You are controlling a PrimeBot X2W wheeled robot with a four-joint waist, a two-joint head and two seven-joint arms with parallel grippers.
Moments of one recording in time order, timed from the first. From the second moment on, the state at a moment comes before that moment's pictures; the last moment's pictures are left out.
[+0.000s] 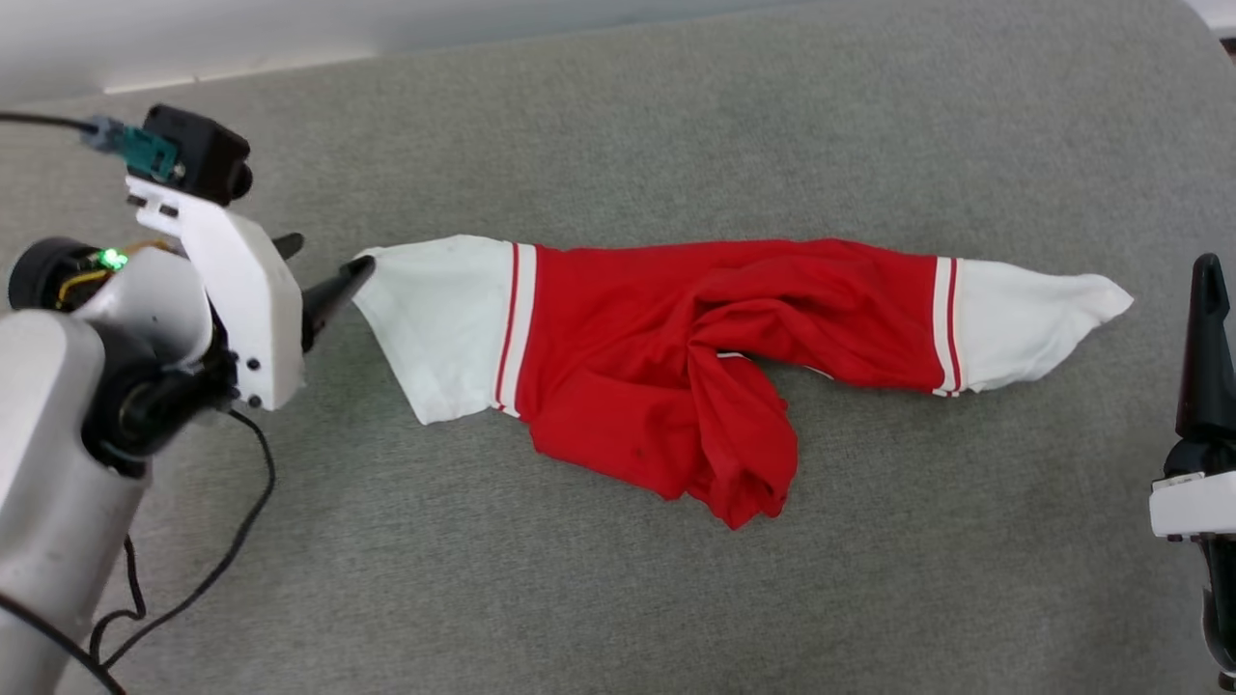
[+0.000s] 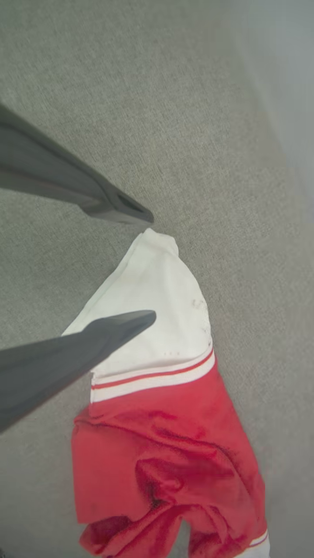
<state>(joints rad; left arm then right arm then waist) -0.68 0.63 -0.41 0.14 -0.81 -0.13 0.65 -0.16 -0.12 -0.23 -0.16 0.26 0.13 -0.04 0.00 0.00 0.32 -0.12</state>
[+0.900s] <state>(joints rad) -0.84 0.70 -0.61 0.32 -0.80 -0.13 0.65 -0.22 -0.21 -0.15 -0.07 0.23 0.13 0.14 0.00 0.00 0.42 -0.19</state>
